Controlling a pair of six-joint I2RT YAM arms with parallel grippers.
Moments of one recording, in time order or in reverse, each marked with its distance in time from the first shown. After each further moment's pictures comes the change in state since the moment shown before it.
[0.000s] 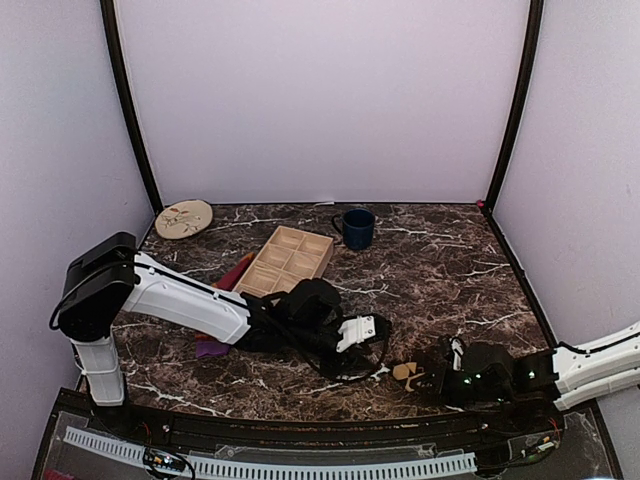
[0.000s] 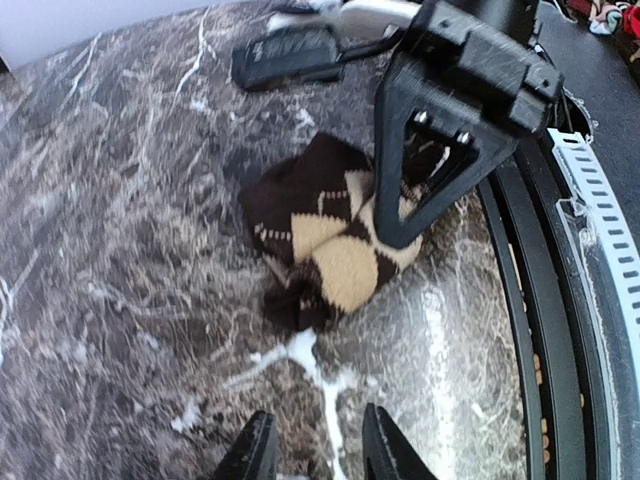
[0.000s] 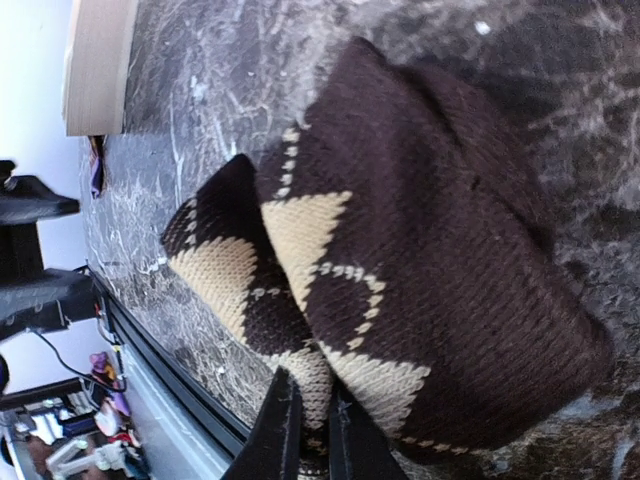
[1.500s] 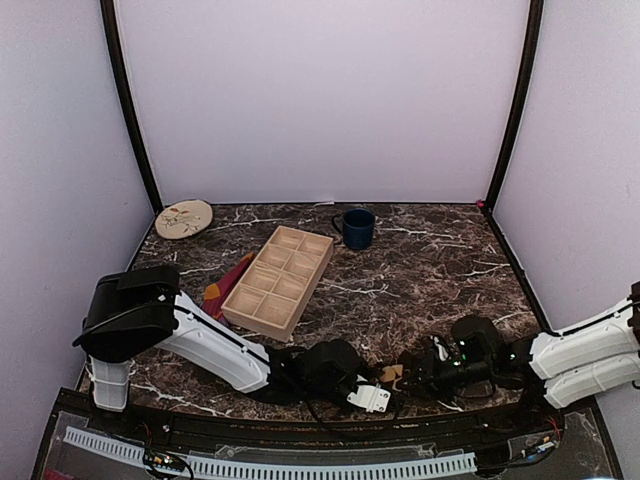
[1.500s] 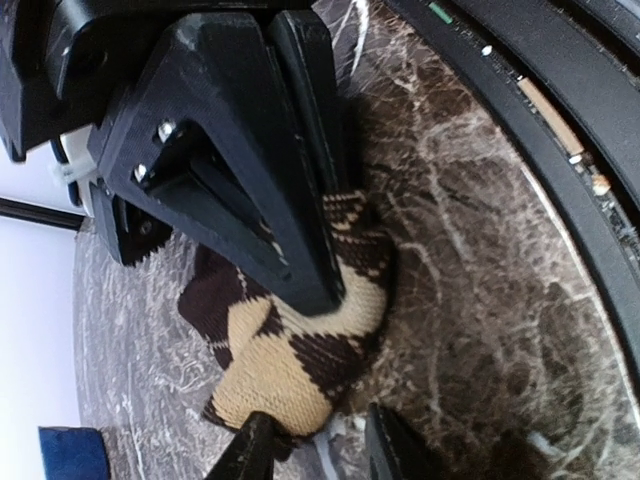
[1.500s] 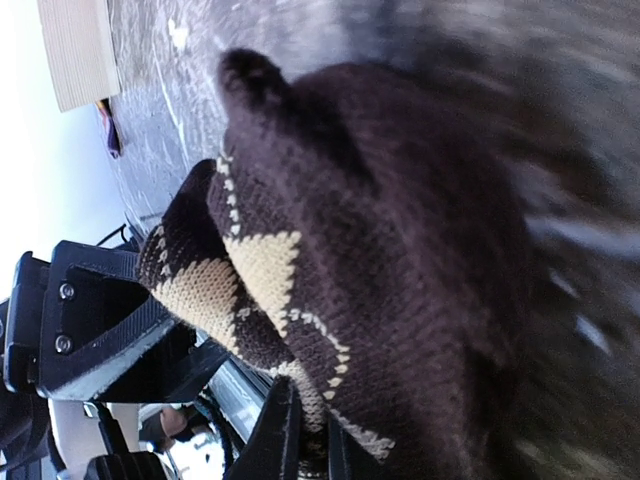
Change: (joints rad) left arm -0.219 0.152 -0.045 0.278 -0.458 0.616; right arm -0.299 0.287 0.070 0.205 -0.536 -0.016
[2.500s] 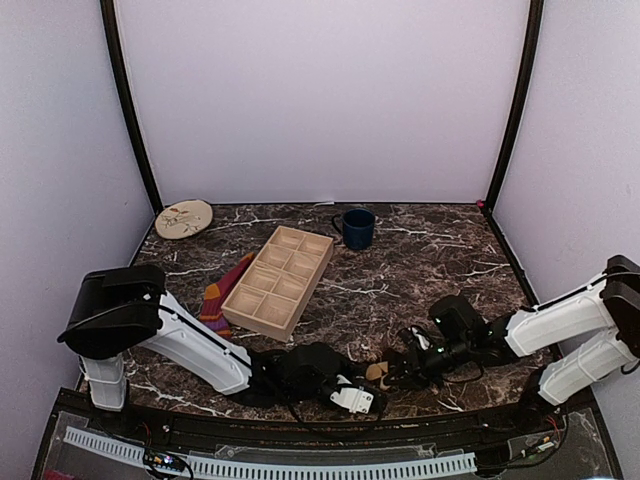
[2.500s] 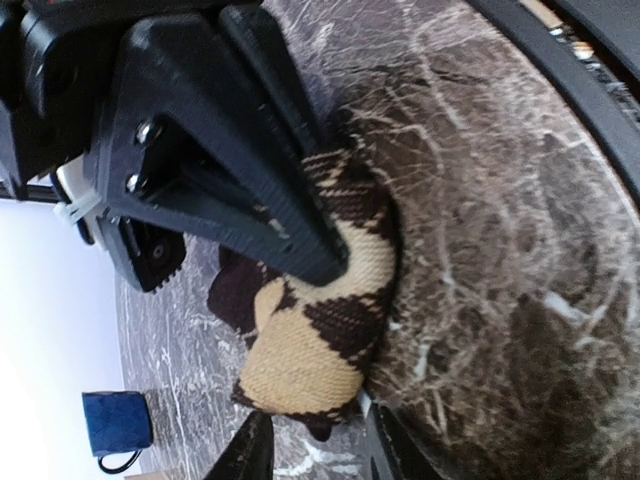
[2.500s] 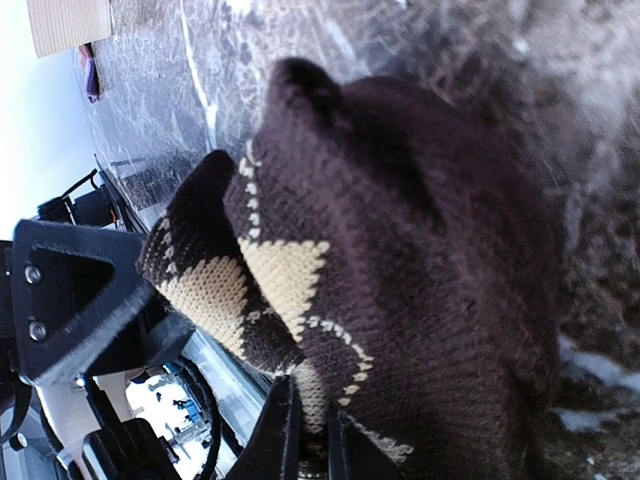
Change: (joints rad) left arm -0.002 -0.074 -0.143 0.106 -0.133 0.109; right arm -0.081 0.244 0.198 -0.112 -0.199 -0.242
